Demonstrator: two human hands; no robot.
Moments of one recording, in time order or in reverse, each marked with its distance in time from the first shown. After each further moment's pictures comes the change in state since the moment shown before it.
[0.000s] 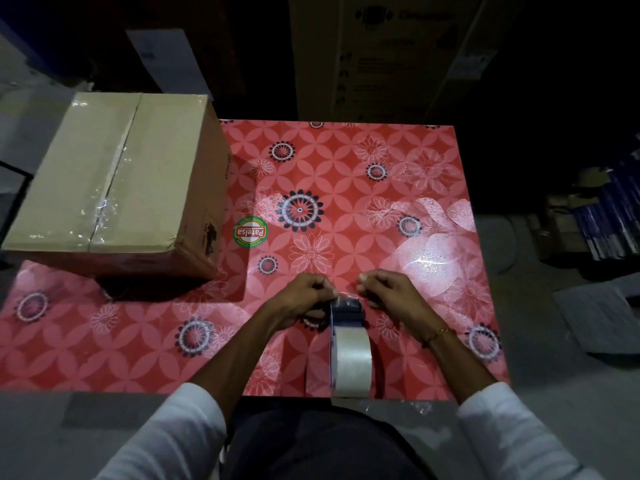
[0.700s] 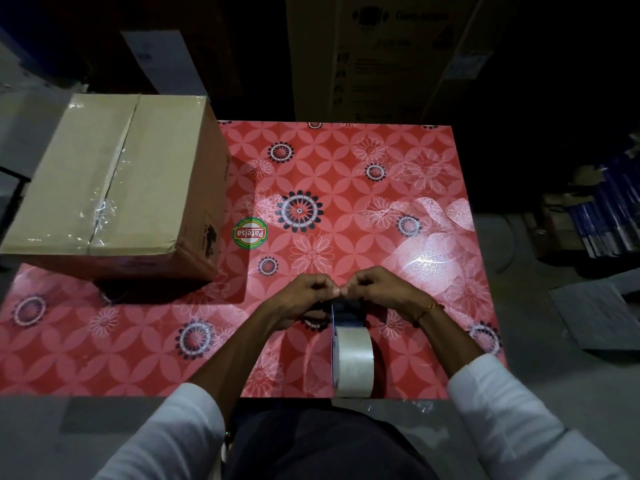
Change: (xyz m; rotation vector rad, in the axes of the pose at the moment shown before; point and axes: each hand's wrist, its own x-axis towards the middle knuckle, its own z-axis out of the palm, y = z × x) left_hand -0.001 -0.002 -0.006 -0.017 -0.073 0.021; right_hand 0.020 -0.025 0.008 -0.281 -0.243 0.044
